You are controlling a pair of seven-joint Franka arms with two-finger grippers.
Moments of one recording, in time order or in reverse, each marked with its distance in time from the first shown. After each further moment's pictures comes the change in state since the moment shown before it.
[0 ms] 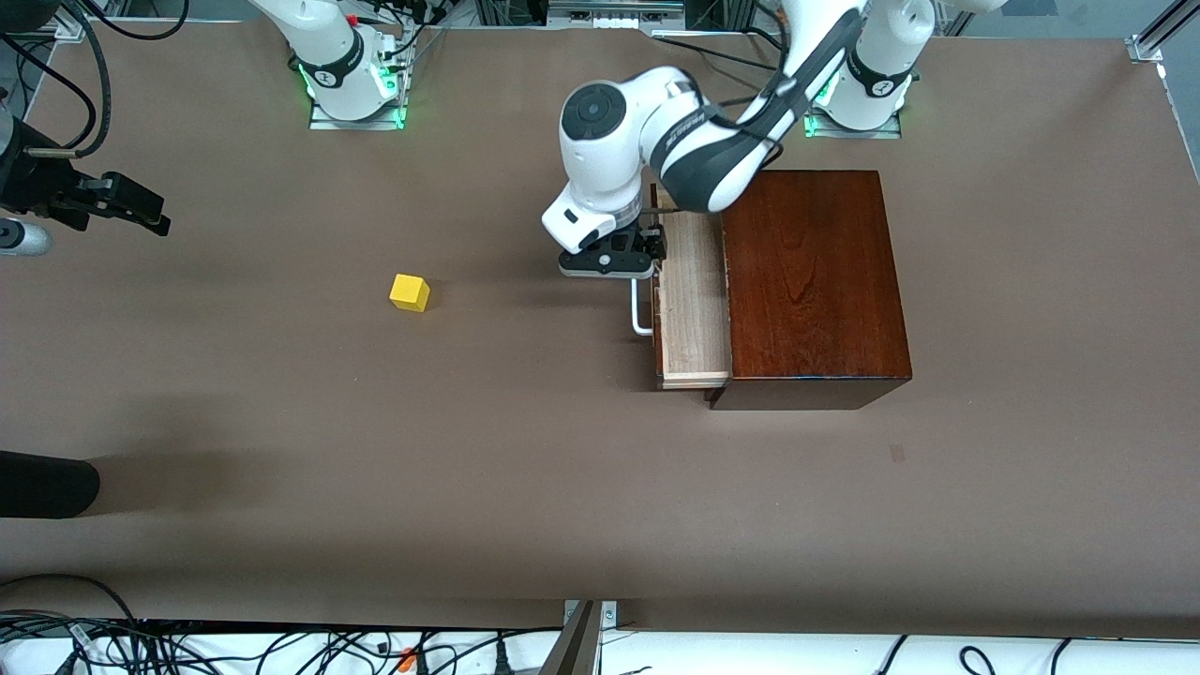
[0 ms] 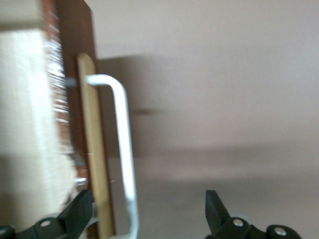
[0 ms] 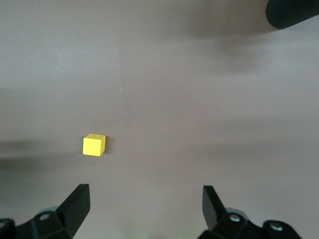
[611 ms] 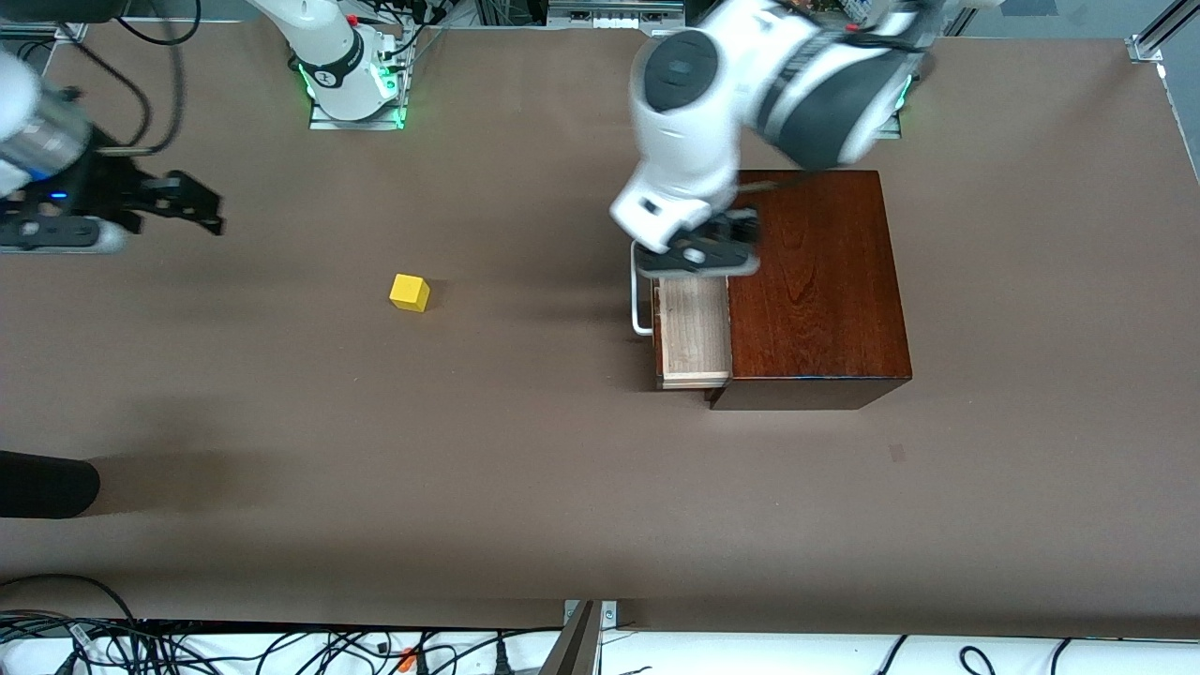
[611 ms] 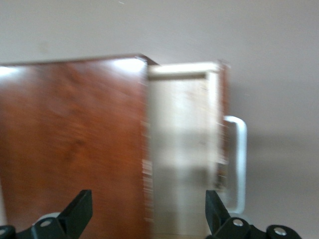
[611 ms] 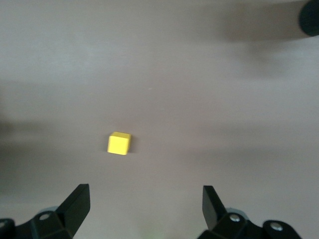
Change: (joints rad) left arm 0.207 -0.118 0.011 0.190 -0.059 -0.405 0.254; right arm 0.138 0.010 0.043 -0.002 0.007 0.017 0.135
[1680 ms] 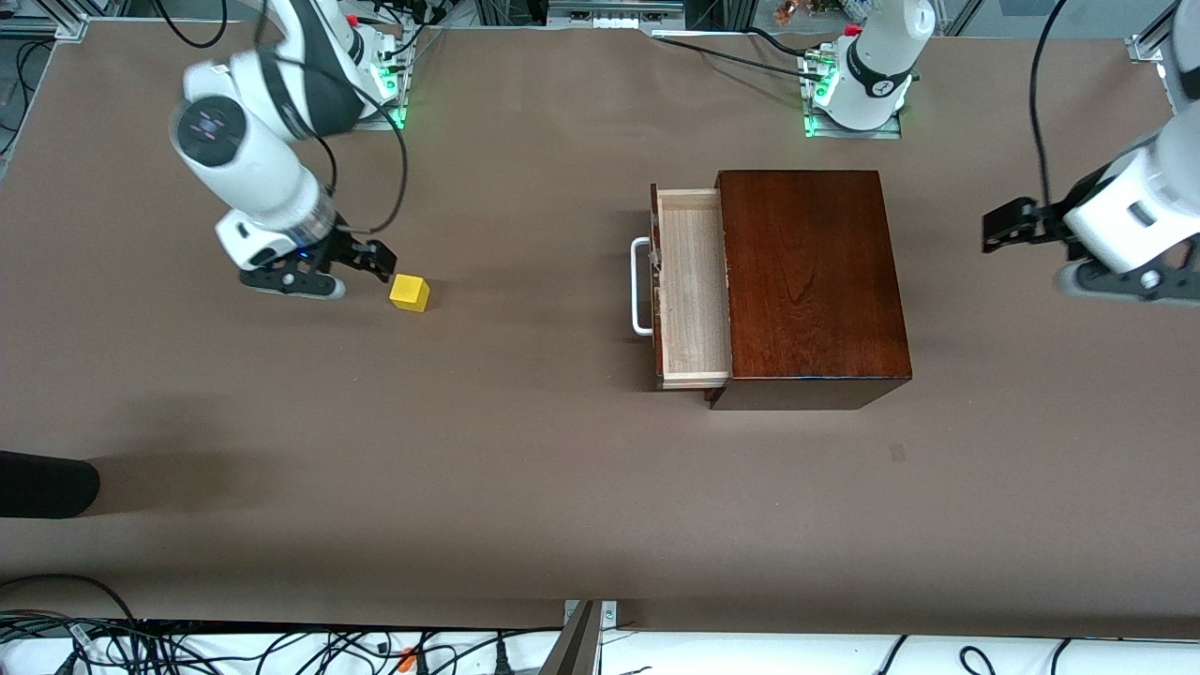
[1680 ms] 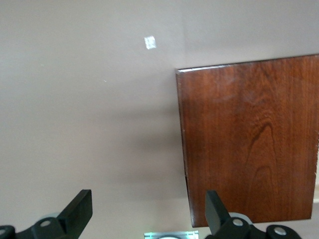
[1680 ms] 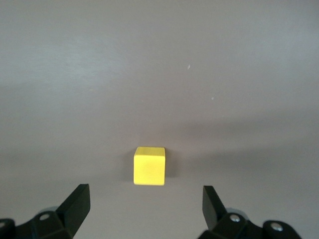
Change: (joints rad) left arm 0.358 -0.266 0.253 -0.071 -0.163 -0.152 0.681; right arm 0.153 0.026 -0.012 -0.639 0.004 0.710 0.318
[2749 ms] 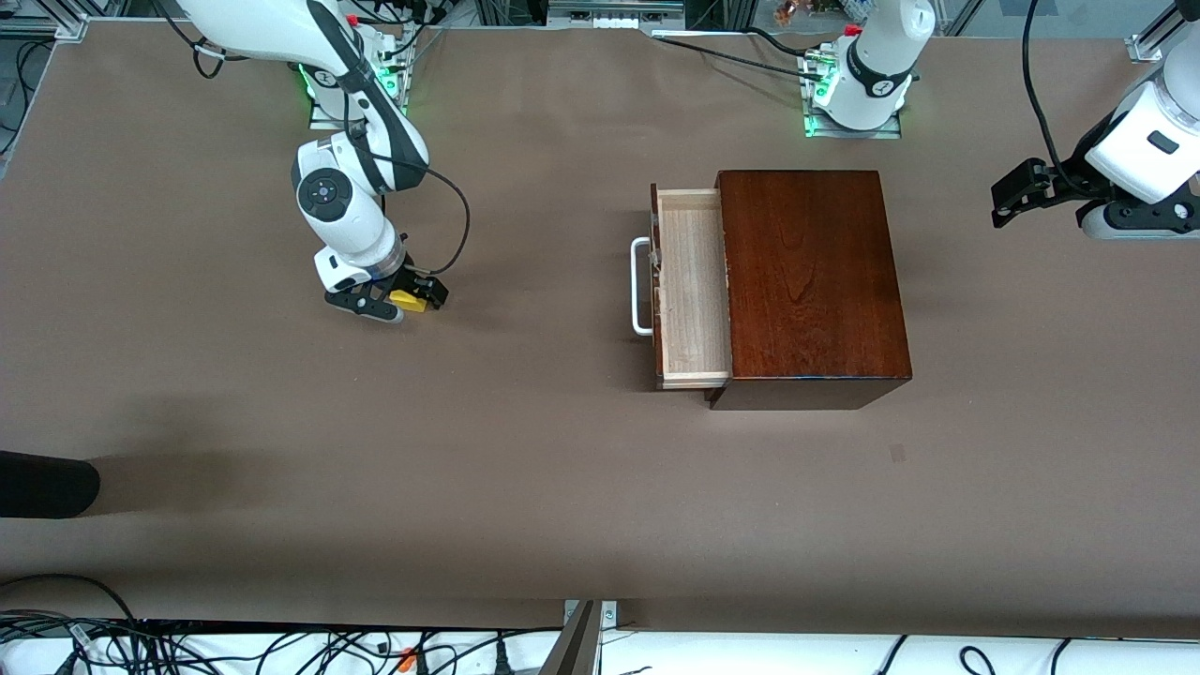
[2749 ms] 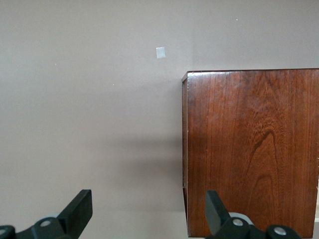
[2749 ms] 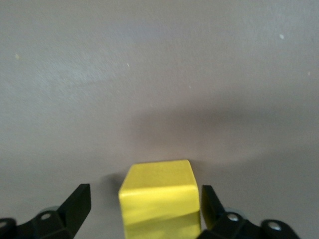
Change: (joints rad) left arm -0.061 -0.185 0.068 -0.244 -0.012 0.146 -0.073; right arm 0.001 0.274 0.057 -0.155 0.003 0.457 0.152
